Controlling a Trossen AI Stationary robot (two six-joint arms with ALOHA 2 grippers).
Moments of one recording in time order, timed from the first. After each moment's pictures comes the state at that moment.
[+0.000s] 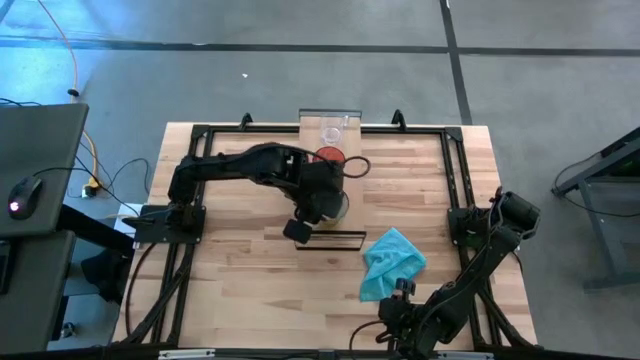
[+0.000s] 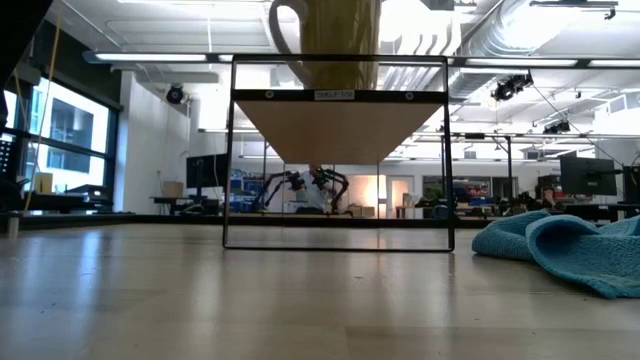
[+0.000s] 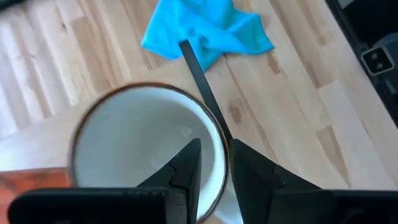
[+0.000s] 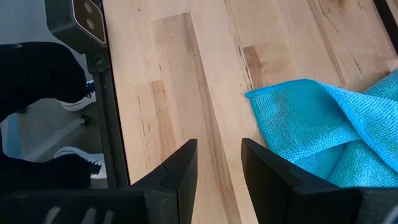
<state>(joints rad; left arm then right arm) 0.04 2.00 2.33 -1.43 0.08 0.35 0.91 1.82 1.33 -0.73 0.43 1.07</state>
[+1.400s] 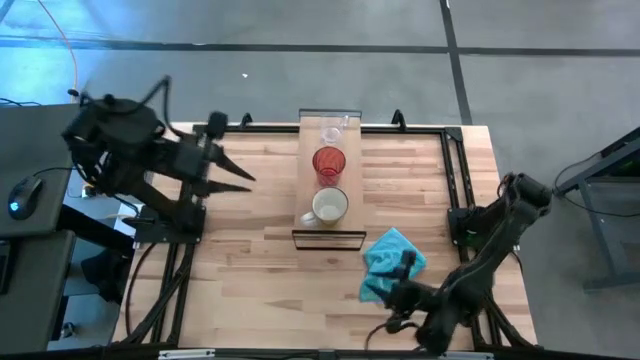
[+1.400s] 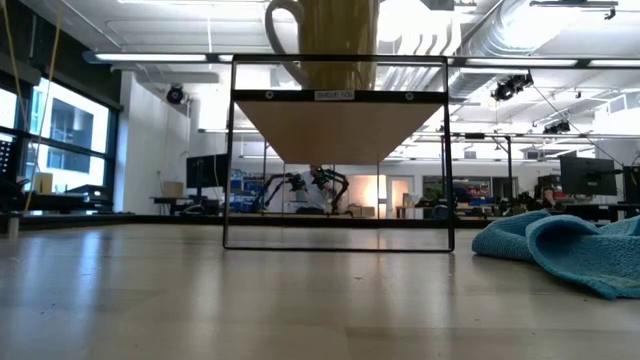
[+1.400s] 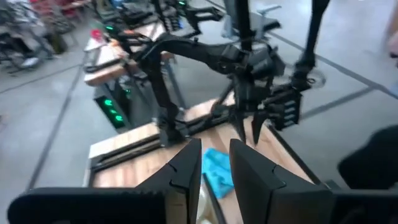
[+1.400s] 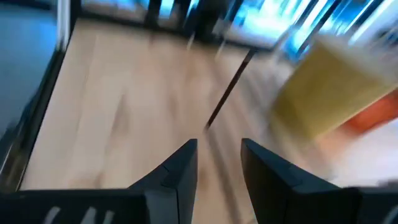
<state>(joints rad) -0.19 1.46 2.35 -1.22 -0.11 0.23 0.90 1.64 1.33 -0.64 1.05 0.58</state>
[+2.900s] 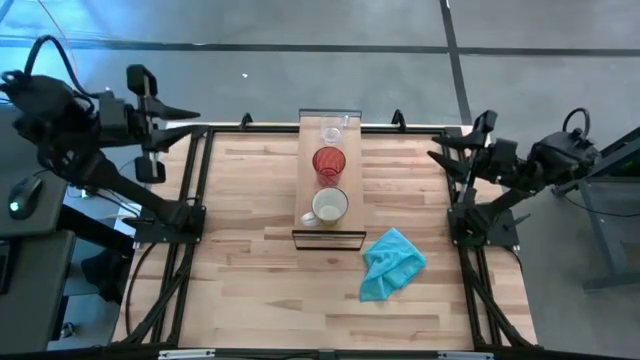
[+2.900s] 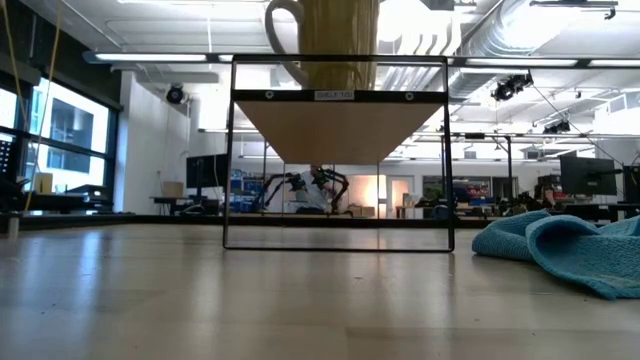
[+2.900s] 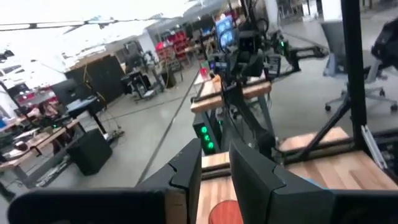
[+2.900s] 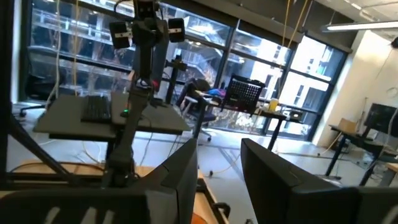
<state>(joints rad) -0.19 1.09 2.04 -0.98 -0.48 0.35 0.49 0.85 1.33 -0.29 0.77 -0.39</state>
